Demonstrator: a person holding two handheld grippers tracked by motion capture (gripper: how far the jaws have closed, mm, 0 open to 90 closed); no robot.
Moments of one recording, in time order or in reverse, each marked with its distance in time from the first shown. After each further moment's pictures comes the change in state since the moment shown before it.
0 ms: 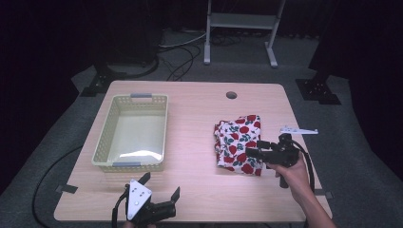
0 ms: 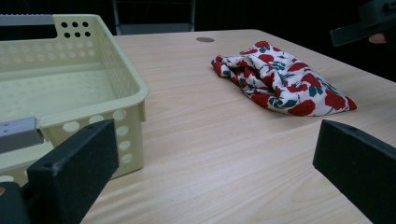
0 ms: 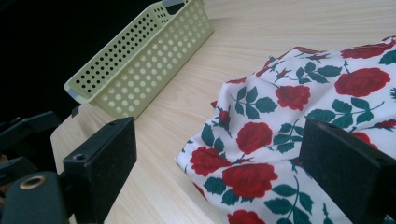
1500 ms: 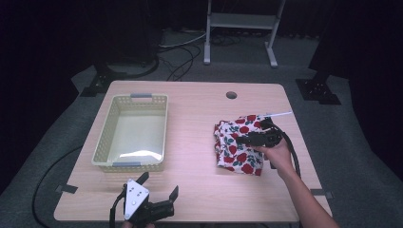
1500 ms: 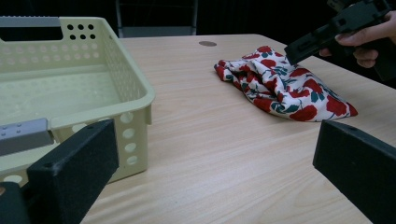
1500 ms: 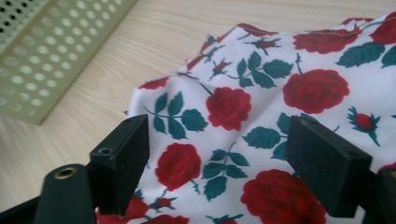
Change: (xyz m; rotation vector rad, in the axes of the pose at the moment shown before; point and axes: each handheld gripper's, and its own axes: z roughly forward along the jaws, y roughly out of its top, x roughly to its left) left arm 0.003 0.001 -0.002 -0.014 0.006 -0.016; right arm -0.035 0.034 0.062 0.215 -0.198 -0.007
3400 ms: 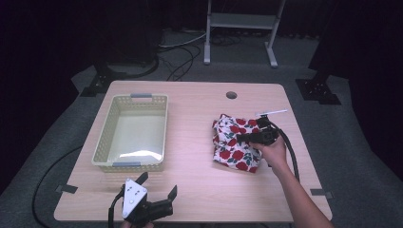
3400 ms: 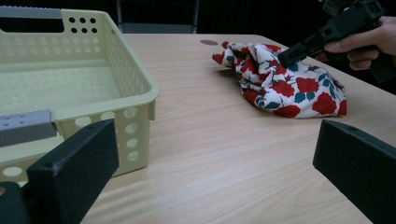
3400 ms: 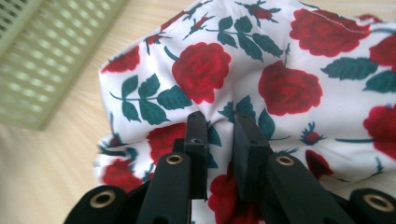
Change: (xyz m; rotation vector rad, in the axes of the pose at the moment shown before) left arm 0.004 -0.001 0.000 0.003 -0.004 -0.041; right arm 0.000 0.007 0.007 0.038 0.018 0.060
